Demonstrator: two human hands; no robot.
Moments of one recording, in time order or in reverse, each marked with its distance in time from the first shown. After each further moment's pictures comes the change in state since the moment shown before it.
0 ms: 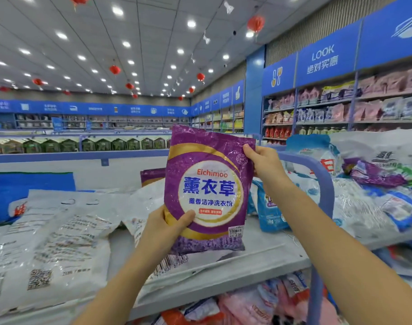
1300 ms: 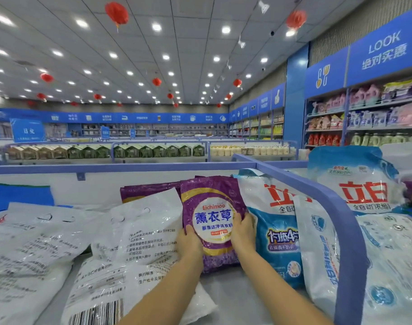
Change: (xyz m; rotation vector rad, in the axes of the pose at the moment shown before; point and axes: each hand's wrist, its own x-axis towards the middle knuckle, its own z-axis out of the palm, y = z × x) left_hand 0.156 -0.110 0.154 -0.053 0.695 -0.497; right_hand 0.086 0.208 0.005 -0.175 0.079 0.350
